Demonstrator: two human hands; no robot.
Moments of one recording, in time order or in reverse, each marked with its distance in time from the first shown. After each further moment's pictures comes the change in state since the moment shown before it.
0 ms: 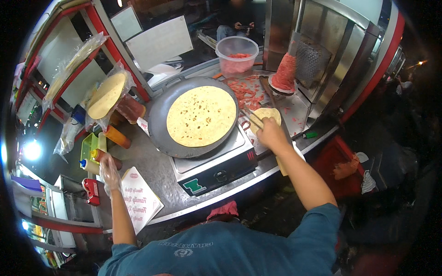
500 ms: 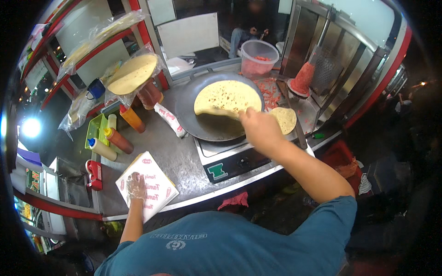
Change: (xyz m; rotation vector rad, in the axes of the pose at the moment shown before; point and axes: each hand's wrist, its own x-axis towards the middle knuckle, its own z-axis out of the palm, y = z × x) left_hand -0.132 -0.108 -0.042 0.549 -0.525 0.170; right_hand -0.050 -0.184 -0.071 -0.315 0.133 -0.537
